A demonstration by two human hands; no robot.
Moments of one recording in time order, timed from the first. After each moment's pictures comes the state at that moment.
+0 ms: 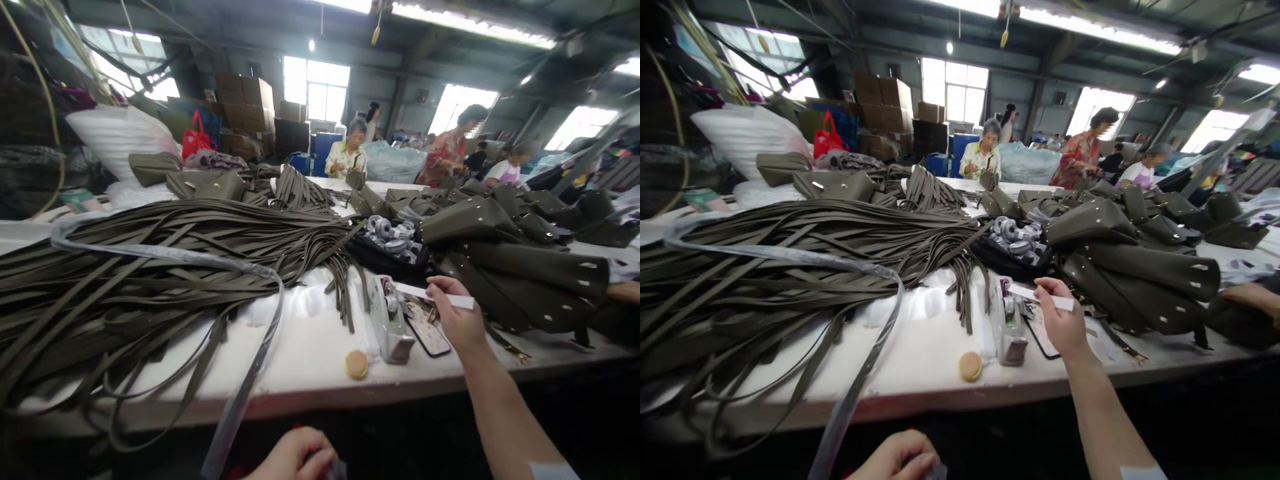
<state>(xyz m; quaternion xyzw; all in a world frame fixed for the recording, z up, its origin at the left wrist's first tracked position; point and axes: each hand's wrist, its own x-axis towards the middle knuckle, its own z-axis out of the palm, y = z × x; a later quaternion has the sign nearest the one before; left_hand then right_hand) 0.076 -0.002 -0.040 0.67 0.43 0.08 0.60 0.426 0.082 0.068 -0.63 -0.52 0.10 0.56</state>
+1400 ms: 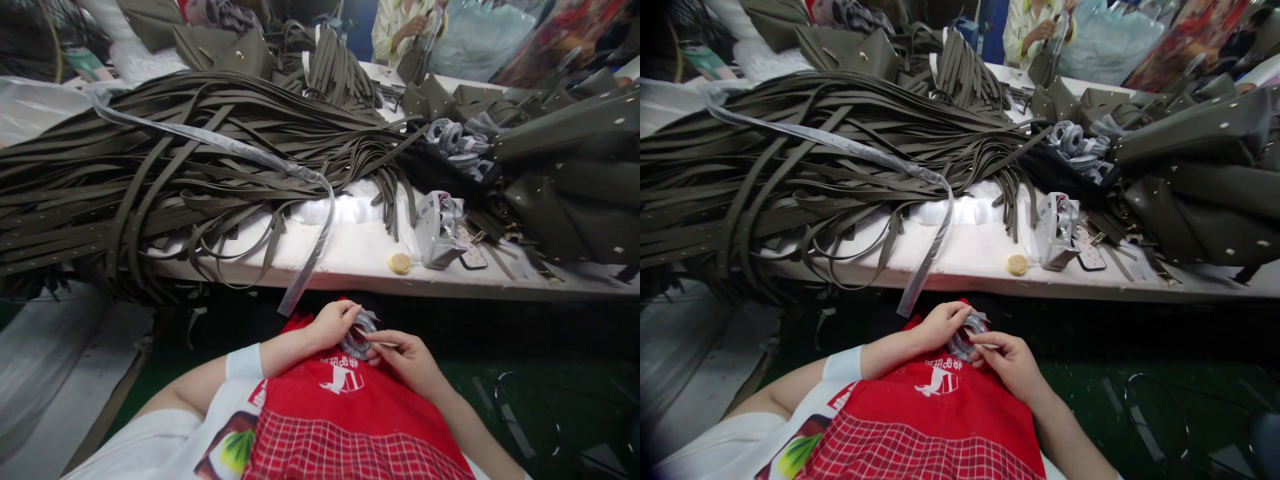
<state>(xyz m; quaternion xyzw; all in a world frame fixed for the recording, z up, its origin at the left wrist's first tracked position) 0.043 -0.031 -0.045 0.60 0.46 0.20 0.62 0.224 -0.116 -0.012 -0.57 -0.38 0.65 0.32</state>
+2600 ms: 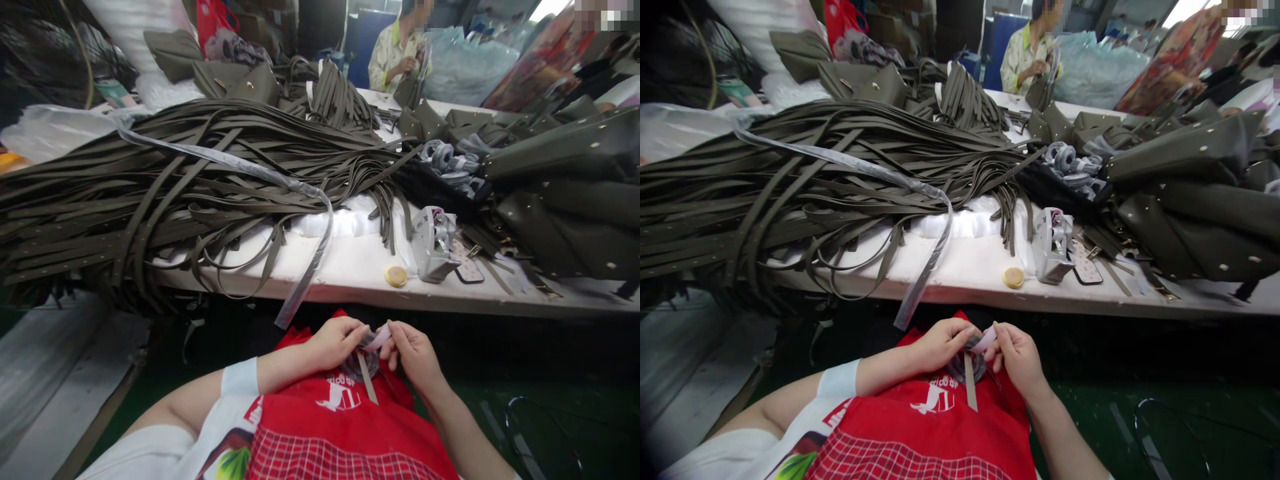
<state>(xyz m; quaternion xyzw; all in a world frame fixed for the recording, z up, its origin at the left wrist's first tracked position) 0.045 -0.036 -0.028 0.70 0.38 0.19 0.57 0.234 -0.090 -0.008 -0.61 -0.42 0.54 0.39</state>
